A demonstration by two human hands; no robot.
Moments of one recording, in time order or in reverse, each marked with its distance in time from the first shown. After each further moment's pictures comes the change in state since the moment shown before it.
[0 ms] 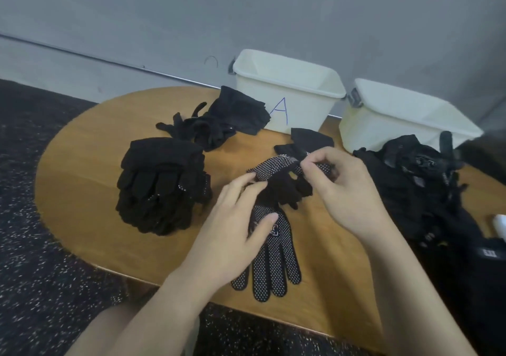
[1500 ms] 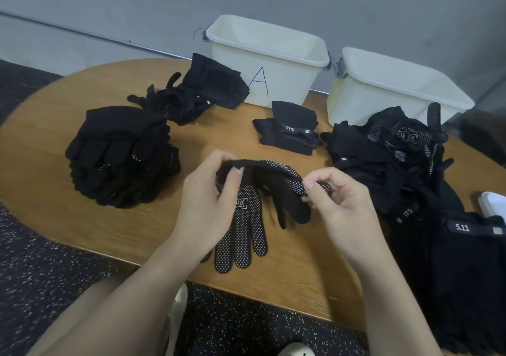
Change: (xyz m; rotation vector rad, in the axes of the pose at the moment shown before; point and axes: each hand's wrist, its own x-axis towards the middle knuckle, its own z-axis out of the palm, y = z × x) left_hand 0.010 0.032 0.031 -0.288 0.273 -0.157; right_hand -0.066 0.054 -0.026 0.310 -0.007 0.171
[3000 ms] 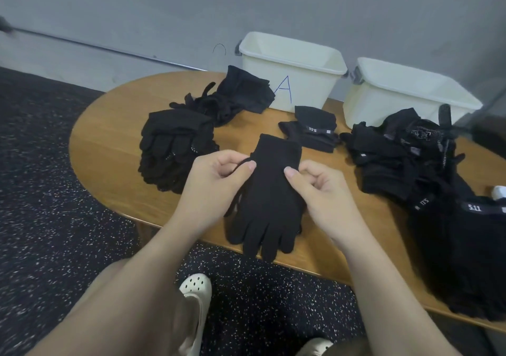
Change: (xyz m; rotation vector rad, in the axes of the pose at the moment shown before) left_hand -0.015 0.009 -0.072 -0.323 -0.112 -0.203; right_hand -0.017 -0.038 0.067 0.219 -0.164 0.034
